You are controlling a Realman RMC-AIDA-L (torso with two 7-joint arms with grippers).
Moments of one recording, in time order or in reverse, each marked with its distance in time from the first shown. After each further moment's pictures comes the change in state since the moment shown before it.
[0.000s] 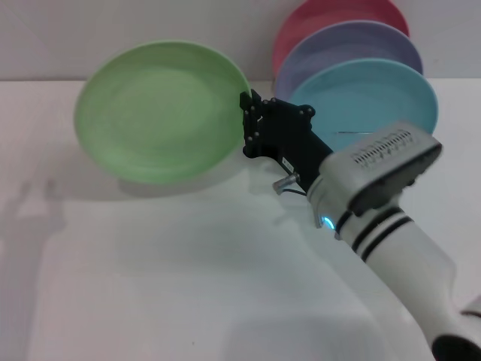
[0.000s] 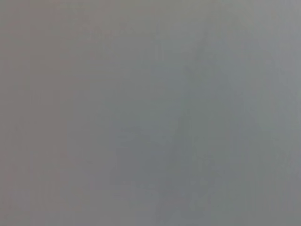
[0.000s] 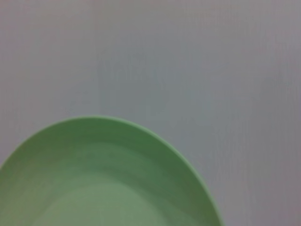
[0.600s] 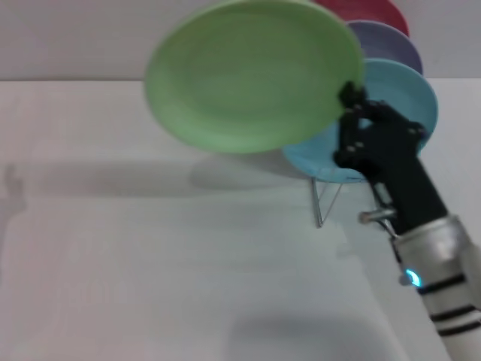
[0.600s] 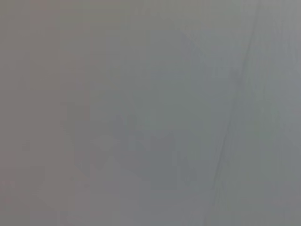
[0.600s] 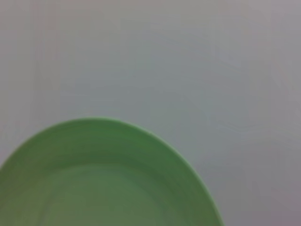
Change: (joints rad) left arm -0.087 0.007 -0.130 0.197 -0.003 -0.072 -0.180; right arm -0.322 -0.015 0.008 0.117 -0.128 -0.418 0.008
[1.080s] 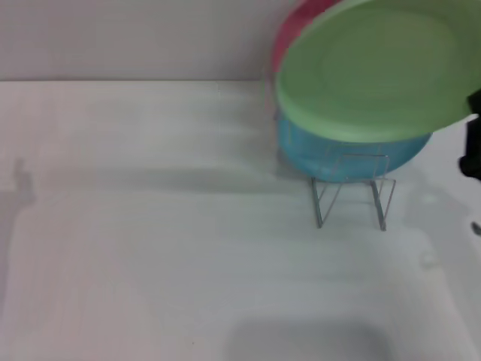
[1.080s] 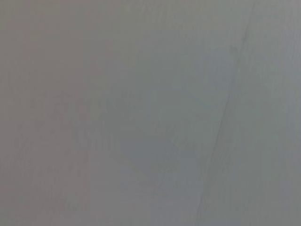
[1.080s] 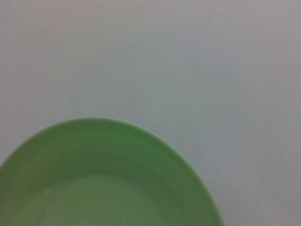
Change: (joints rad) left arm -0.027 0.001 0.010 0.006 0.002 -0.066 -0.001; right arm -0.070 -0.038 0.038 -0.238 -0.013 -0.253 0.299
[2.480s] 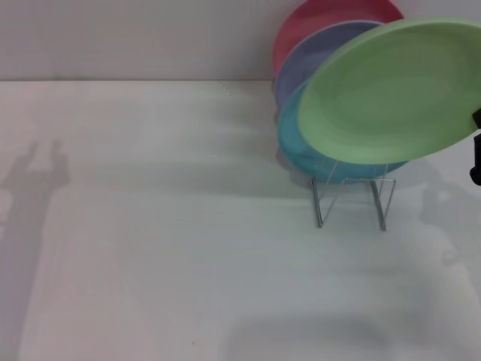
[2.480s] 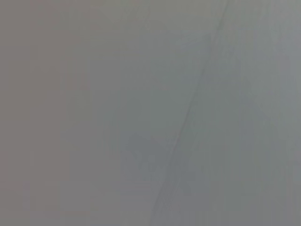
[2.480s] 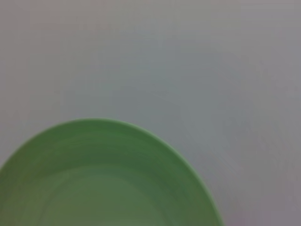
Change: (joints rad) left arm -0.074 -0.004 0.001 -0.044 0.022 -0.050 0.002; right arm 0.081 0.048 0.011 -0.364 0.003 0.002 0.264
